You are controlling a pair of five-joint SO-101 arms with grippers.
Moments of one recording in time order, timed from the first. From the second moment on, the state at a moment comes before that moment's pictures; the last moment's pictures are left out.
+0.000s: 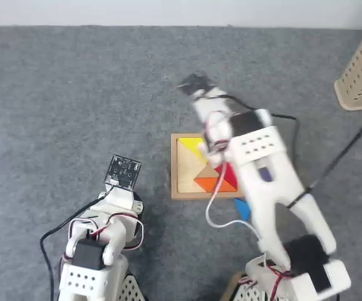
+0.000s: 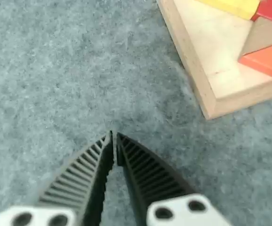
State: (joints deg) left arm 4.7 -103.4 97.5 72.0 -0.7; right arm -27.3 -8.4 16.1 72.2 17.8
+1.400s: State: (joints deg) left arm 4.7 -103.4 97.5 72.0 -0.7; right arm -35.9 12.4 6.4 69.9 10.6
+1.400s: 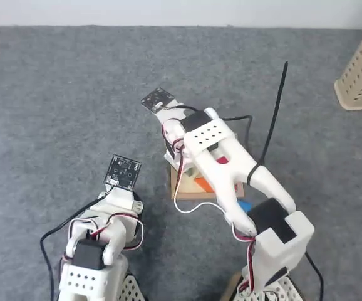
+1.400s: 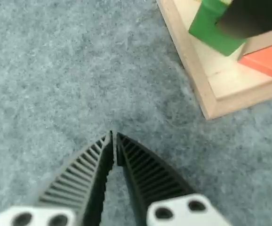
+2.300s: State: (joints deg) left arm 4.7 -103.4 97.5 72.0 -0.7; right arm -35.6 16.3 3.4 69.7 8.0
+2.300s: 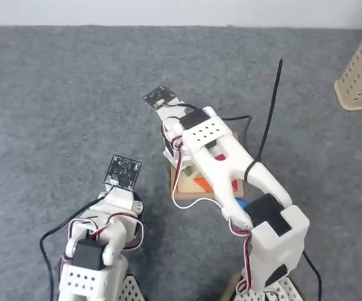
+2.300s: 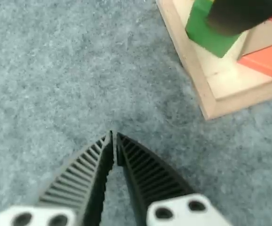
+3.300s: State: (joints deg) left arm 4.7 -103.4 97.5 72.0 -0.7; right arm -30.5 16.2 10.4 58.0 9.0
